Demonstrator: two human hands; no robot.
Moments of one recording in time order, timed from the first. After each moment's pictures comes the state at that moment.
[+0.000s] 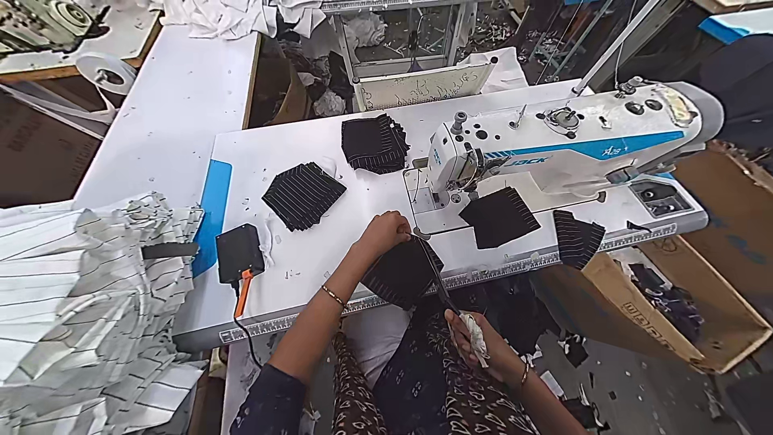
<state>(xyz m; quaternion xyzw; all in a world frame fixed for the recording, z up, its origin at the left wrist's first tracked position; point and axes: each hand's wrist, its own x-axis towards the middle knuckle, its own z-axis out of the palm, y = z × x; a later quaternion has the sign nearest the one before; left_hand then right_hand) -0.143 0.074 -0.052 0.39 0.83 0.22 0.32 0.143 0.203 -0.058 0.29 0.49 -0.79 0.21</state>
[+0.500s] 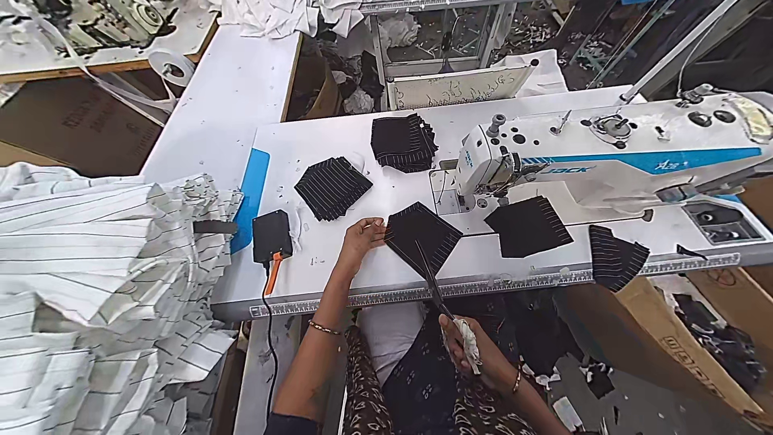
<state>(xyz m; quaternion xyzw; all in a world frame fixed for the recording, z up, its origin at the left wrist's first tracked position) -0.121 -0.013 -0.061 -0.09 0.69 0.66 0.27 0.125 0.172 -0.064 0.24 0.50 -0.79 0.24</state>
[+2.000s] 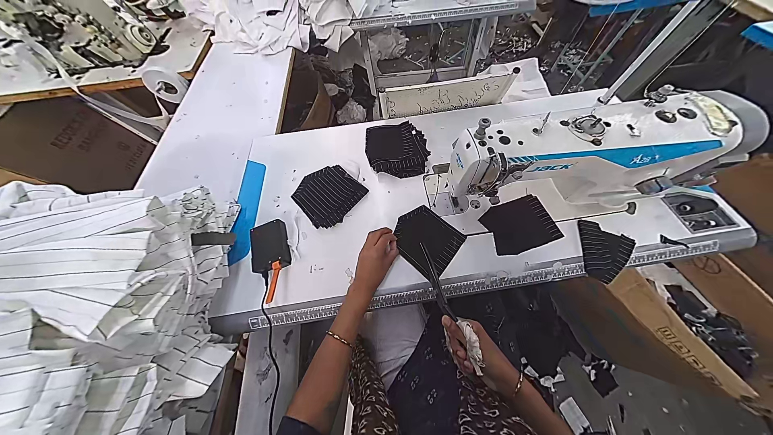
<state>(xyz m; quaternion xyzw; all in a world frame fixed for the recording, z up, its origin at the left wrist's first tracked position) -0.094 -0.001 -0.120 0.33 0.85 0.41 -0.09 0.134 0.169 -0.073 0.26 0.47 -0.81 0.21</state>
